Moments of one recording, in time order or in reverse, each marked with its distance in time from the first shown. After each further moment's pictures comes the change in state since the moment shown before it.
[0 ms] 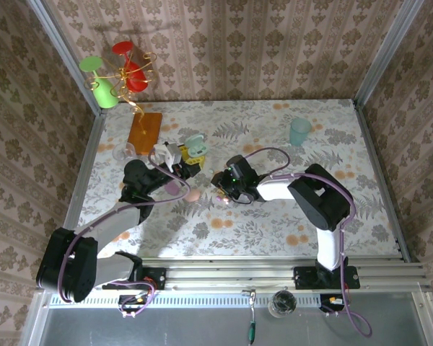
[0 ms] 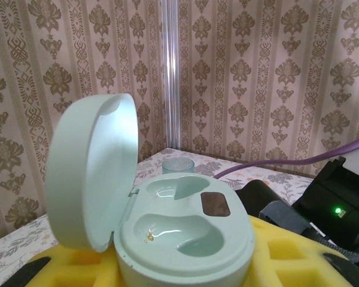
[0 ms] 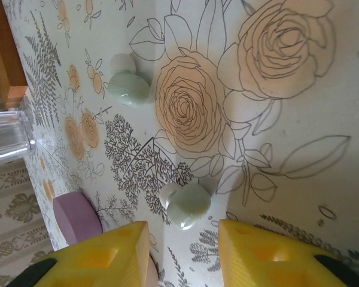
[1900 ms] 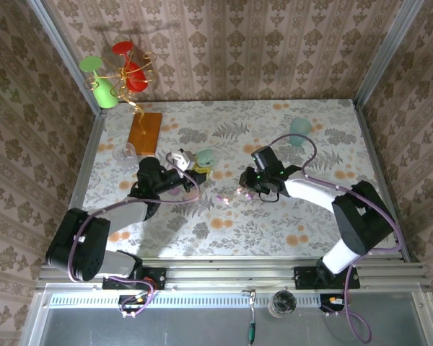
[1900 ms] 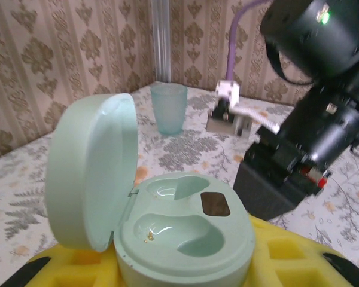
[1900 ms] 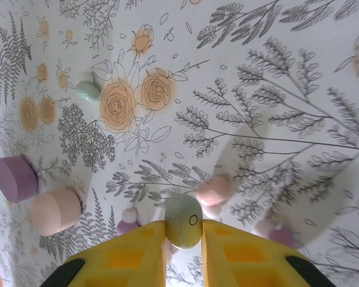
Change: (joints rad) left arm -0.033 0.173 0.002 -0.124 0.012 0.173; right arm -0.135 -0.365 -0.075 -0.475 0.048 -0.438
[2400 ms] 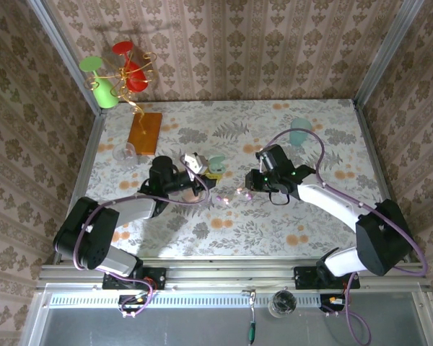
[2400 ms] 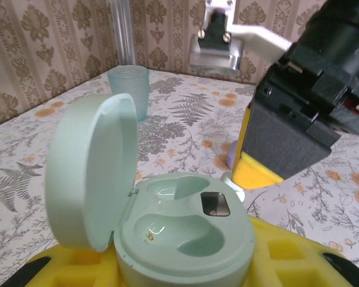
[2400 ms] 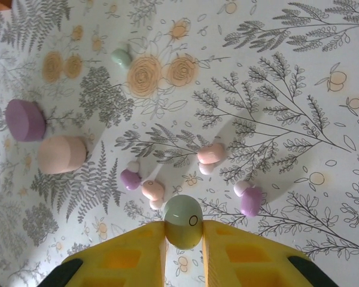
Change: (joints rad) left arm -0.080 0.084 0.052 -0.044 0.031 0.047; right arm 0.000 -0.174 0.006 -0.159 -0.013 -0.241
